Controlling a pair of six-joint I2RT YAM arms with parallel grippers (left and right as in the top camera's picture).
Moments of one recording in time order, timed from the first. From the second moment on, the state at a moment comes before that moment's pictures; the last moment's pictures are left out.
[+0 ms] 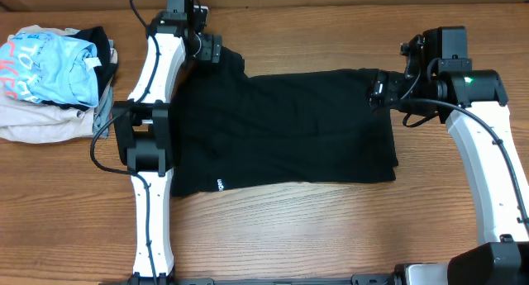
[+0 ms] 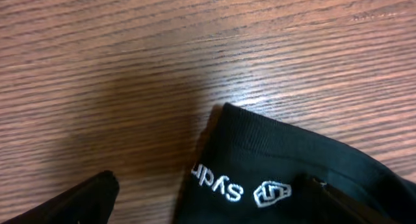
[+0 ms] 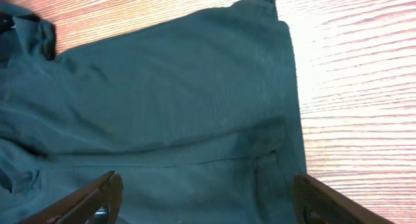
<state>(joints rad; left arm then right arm) -0.07 2.63 2.36 -0.81 0.08 0.03 0.02 1.56 1.46 -1.01 -0.16 0.20</state>
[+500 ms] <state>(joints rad) -0.07 2.64 2.36 -0.80 0.09 0.03 0.02 1.56 1.46 -0.95 -0.14 0.20</state>
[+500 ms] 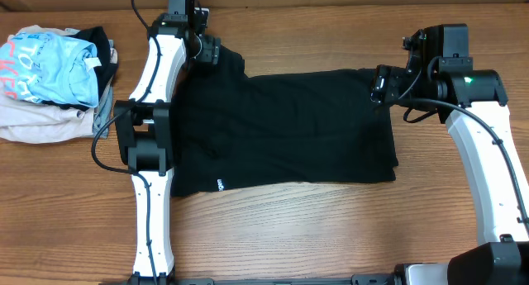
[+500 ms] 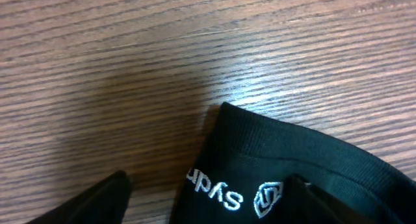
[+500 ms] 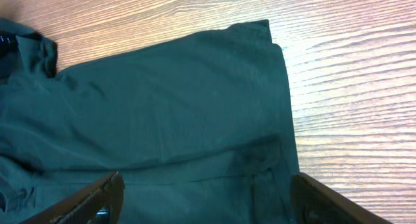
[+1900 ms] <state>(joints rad) -0.10 2.64 2.48 -1.10 0.09 -0.03 0.02 1.90 1.46 -0.49 -0.05 0.20</state>
